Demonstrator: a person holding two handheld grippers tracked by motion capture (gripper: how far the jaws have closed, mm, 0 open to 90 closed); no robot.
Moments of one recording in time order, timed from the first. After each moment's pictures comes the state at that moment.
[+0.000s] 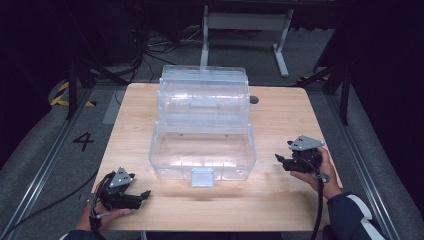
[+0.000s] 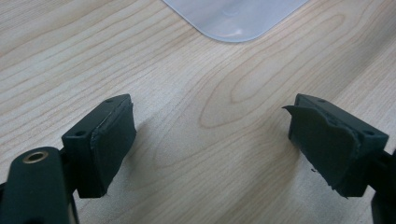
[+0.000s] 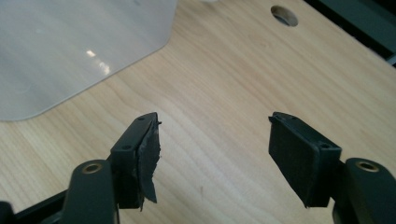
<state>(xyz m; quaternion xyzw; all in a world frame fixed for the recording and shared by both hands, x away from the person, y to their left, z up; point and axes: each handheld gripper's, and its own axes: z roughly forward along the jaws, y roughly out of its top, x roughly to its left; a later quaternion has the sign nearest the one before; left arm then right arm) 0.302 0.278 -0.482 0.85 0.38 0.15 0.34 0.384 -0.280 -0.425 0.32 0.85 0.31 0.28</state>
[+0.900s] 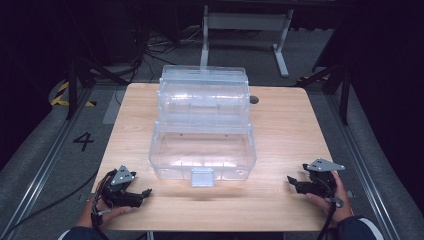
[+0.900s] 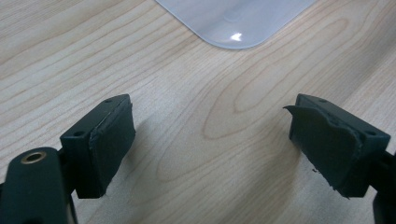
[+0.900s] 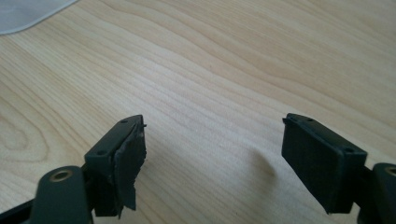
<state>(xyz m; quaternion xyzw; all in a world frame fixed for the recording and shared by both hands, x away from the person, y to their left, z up) 0.309 0.276 -0.481 0.85 0.37 0.14 0.33 0.339 -0.332 -0.478 0.42 0.81 0.34 0.22</state>
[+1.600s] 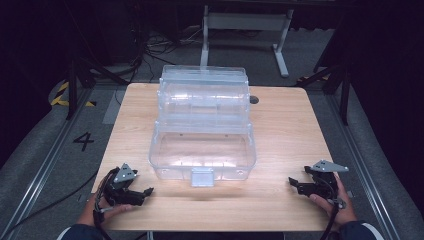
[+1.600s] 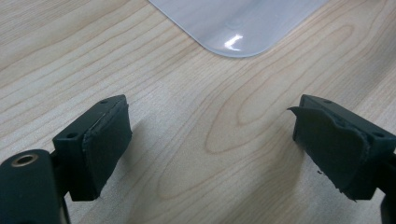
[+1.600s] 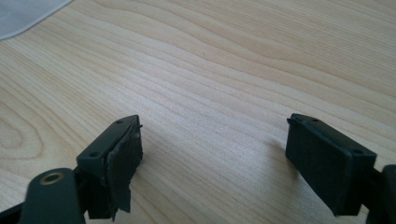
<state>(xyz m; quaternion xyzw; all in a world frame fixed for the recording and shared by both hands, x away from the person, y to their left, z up) 0.315 0.273 -0.481 0.86 0.37 0.15 0.33 0.338 -0.341 -0.486 0.45 0.80 0.35 0.20</state>
